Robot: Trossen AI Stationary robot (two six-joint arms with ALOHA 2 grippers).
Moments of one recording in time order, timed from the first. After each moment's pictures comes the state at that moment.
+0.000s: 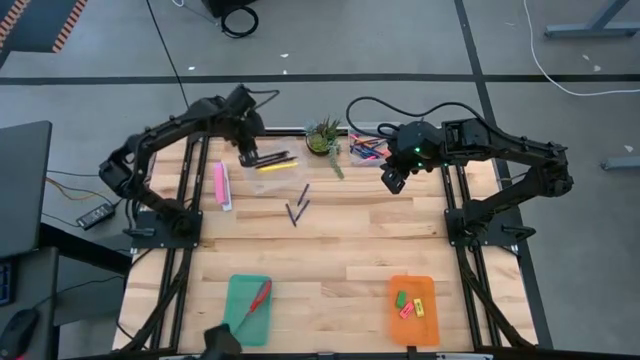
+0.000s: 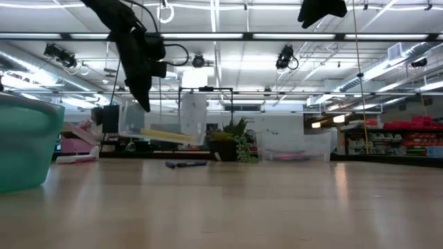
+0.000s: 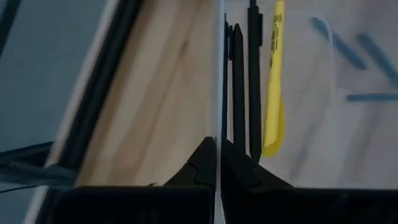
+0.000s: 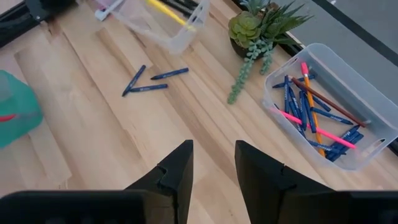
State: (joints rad) left arm 0.85 1.52 1.21 -0.89 0.13 0.49; right arm -0.10 1.28 1.56 -1.20 0.24 0.50
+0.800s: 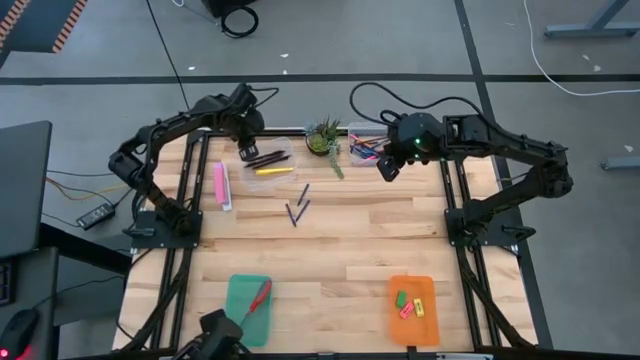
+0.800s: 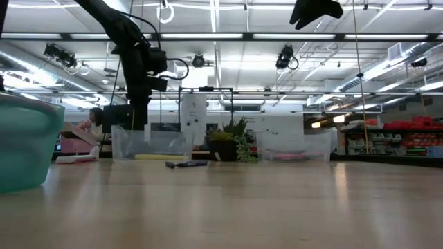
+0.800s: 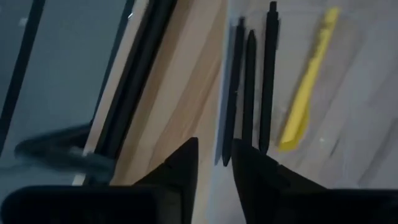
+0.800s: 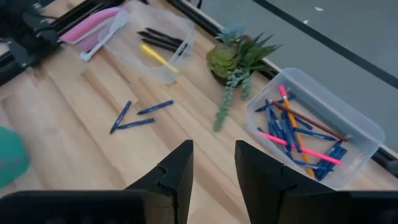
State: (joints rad) left arm 0.91 1.62 1.20 -0.81 0.01 0.55; right arm -0.15 1.28 1.56 -1.12 0.31 0.52
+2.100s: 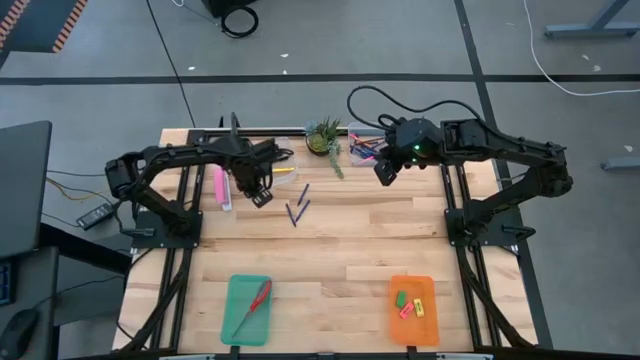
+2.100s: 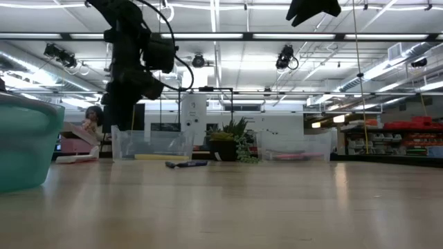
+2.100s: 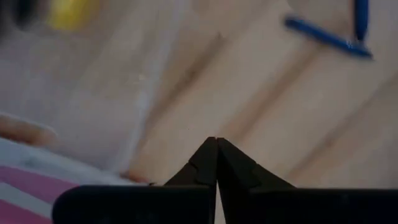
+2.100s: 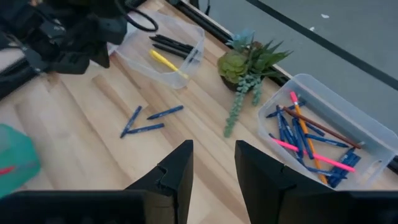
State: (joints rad) left arm 0.47 1.53 1.02 -0.99 0.11 -0.24; right arm -0.10 1.29 1.55 -1.09 0.34 0.55
